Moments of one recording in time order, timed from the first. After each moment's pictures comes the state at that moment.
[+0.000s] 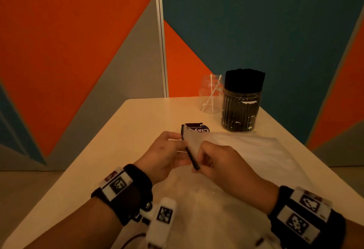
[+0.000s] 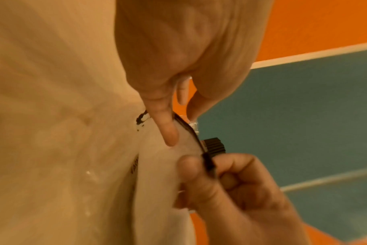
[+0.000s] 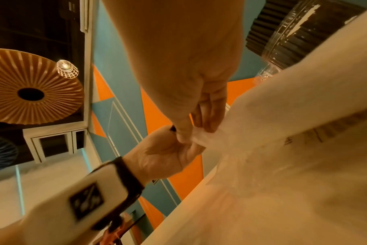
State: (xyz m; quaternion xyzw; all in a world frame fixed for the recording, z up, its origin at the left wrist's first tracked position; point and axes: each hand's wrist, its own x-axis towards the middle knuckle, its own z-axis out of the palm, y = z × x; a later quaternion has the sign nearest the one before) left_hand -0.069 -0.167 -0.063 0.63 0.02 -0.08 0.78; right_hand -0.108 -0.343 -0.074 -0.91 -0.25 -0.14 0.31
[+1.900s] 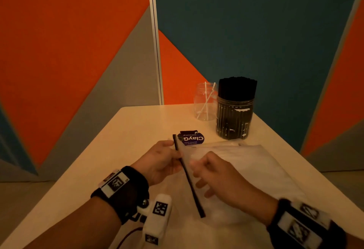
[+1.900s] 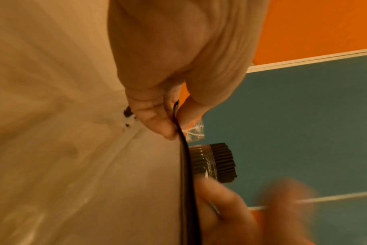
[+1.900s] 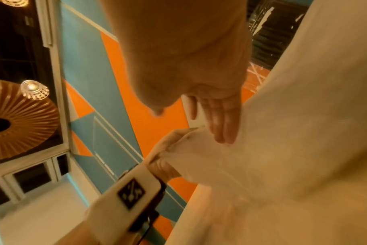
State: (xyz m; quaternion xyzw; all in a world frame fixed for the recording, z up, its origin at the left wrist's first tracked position) left_hand -0.033 -0.172 -0.076 0.61 0.06 -0.13 0.78; right_hand -0.116 -0.345 -0.069 -0.86 -0.08 0.04 0.50
